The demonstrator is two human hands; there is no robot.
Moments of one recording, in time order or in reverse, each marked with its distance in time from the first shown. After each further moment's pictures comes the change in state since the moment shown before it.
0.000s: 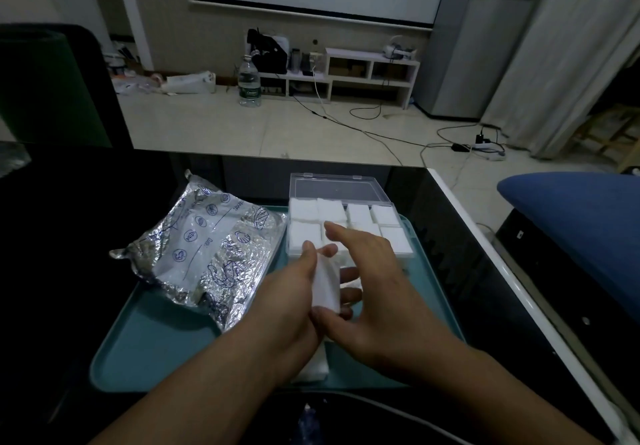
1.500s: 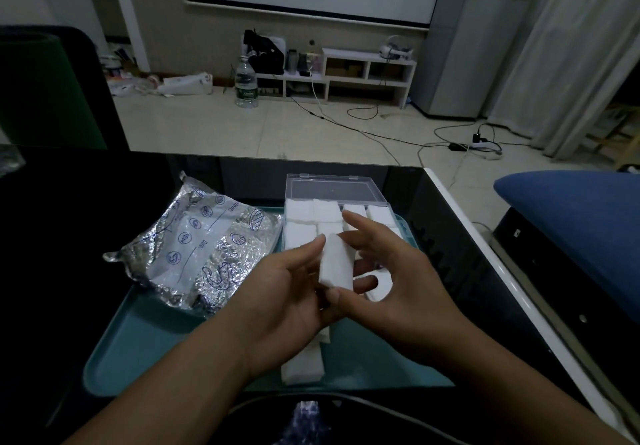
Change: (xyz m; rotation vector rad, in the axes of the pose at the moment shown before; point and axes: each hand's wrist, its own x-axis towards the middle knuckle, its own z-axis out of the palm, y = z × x) left_hand -0.002 0.016 -0.008 0.013 -0.271 -0.120; right_hand -0.003 0.007 -0.019 0.335 0.052 0.149
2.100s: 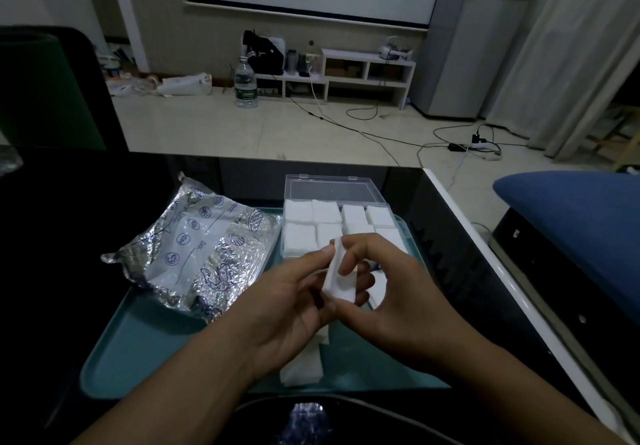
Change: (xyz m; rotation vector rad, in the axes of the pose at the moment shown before) left_hand 0.003 -0.008 -0.002 0.018 0.035 0.092; right_hand -0.002 -0.005 0.001 -0.053 -0.027 -0.056
